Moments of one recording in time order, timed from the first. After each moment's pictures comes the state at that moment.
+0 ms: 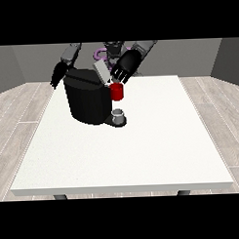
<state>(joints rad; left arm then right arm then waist) -1.21 0.45 0.13 -0.70 -0.72 -0.43 -0.05 -0.43 -0.07 -0.03 -1.32 0.17 -0.15 0.02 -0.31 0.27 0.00</state>
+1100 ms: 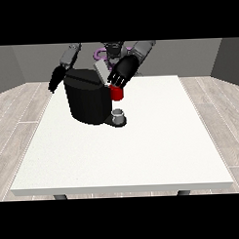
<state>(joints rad) -1.27 0.45 0.13 -0.65 -0.74 -0.43 -0.09 -0.46 -0.08 -0.06 -1.28 0.17 -0.18 0.00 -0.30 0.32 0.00</state>
